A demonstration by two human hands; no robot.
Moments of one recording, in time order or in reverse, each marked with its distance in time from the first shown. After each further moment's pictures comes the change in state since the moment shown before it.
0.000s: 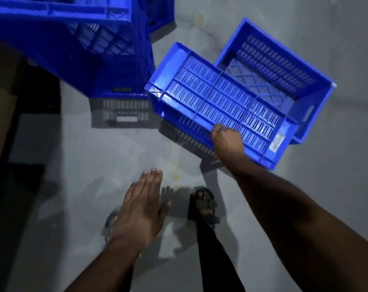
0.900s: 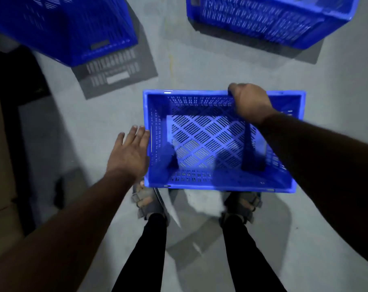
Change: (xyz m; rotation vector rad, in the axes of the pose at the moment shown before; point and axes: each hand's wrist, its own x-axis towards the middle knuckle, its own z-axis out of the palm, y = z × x) left_hand 0.028 -0.101 0.090 0.643 -0.287 0.126; right_hand -0.069 -0.008 0.155 0.364 -0.011 0.114
